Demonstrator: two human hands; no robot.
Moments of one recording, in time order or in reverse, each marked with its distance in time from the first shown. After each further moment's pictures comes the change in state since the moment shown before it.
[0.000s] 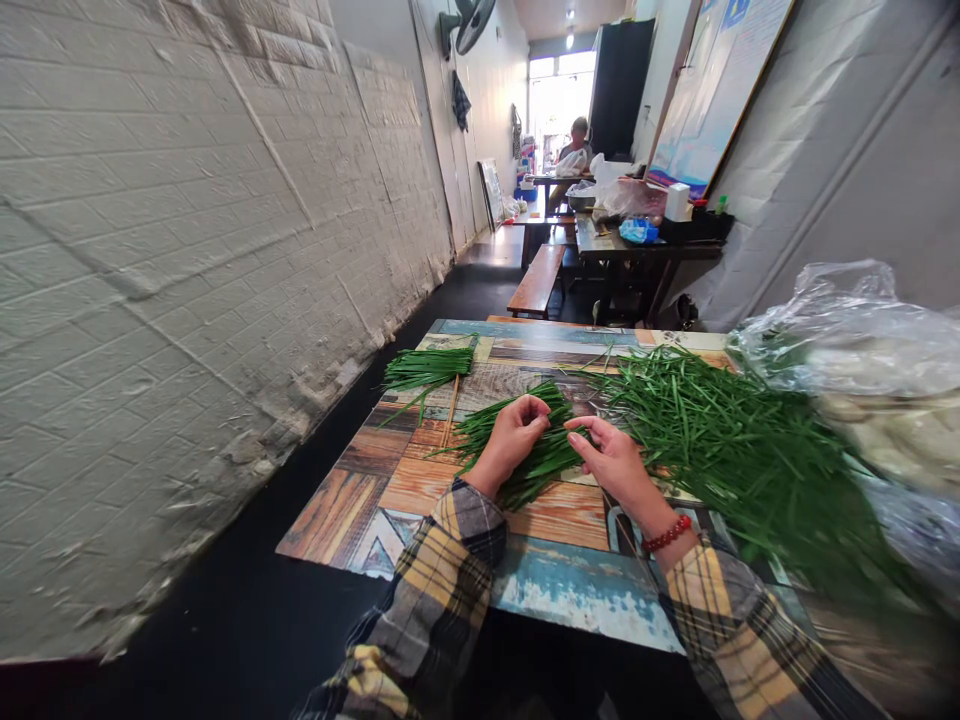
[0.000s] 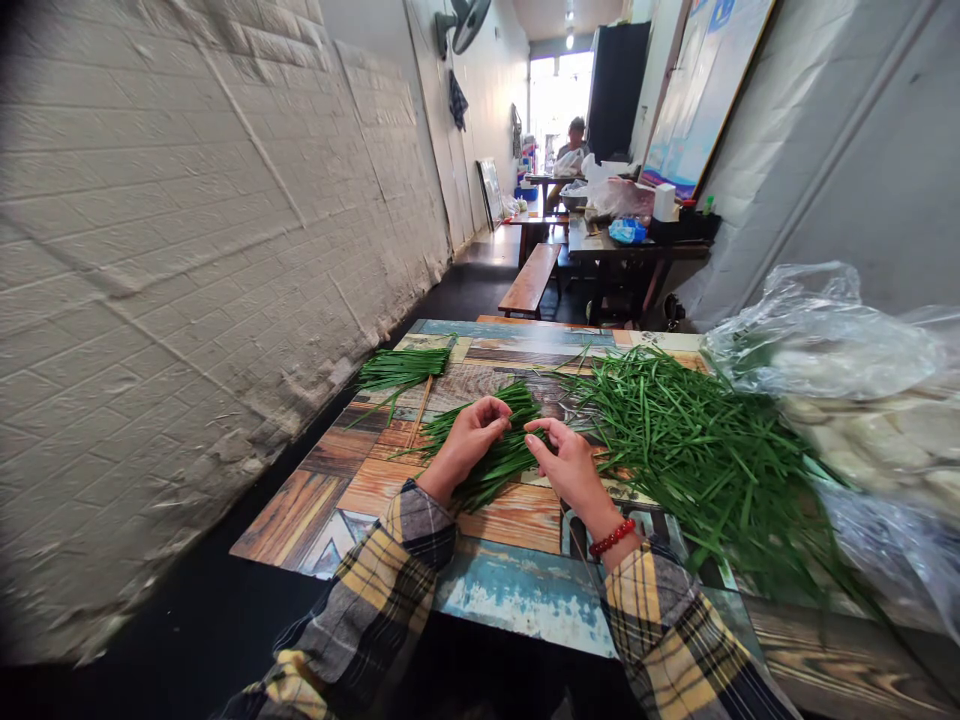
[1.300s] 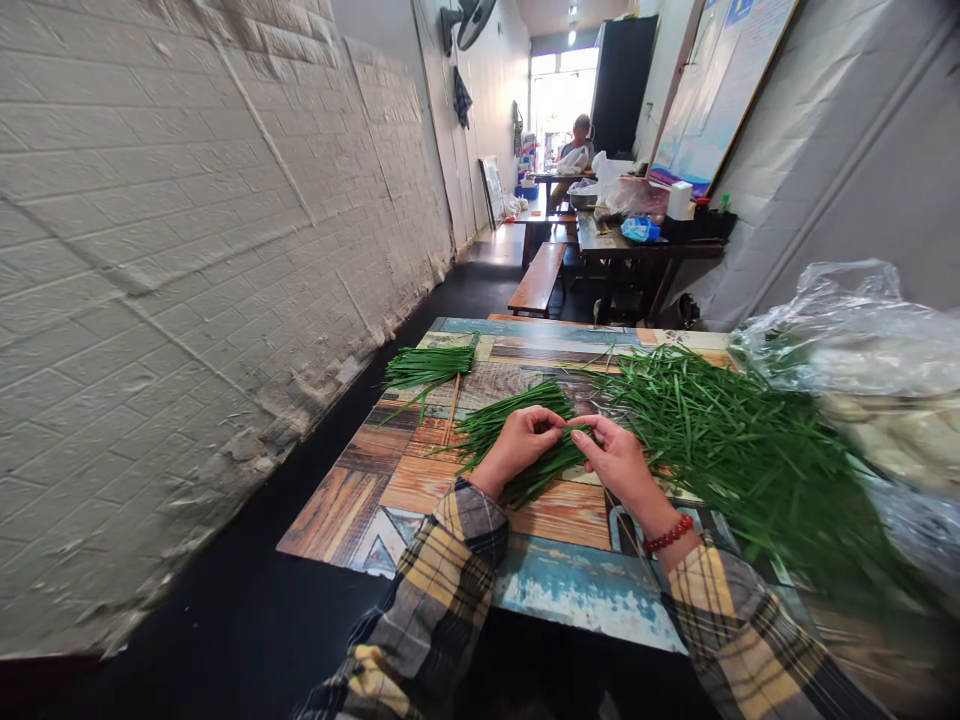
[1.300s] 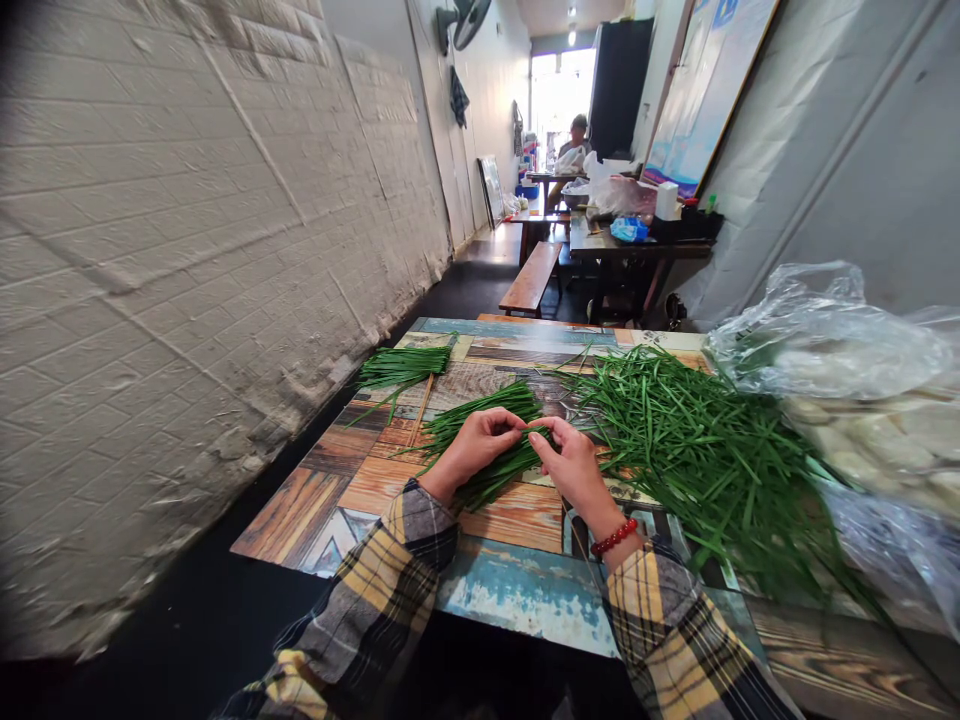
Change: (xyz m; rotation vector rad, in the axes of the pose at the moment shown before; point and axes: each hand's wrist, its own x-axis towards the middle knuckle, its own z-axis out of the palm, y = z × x) left_hand -0.003 -0.001 0.003 0.209 -0.116 0.094; right_hand -0.001 0.002 0.000 -0.010 0.028 -0.003
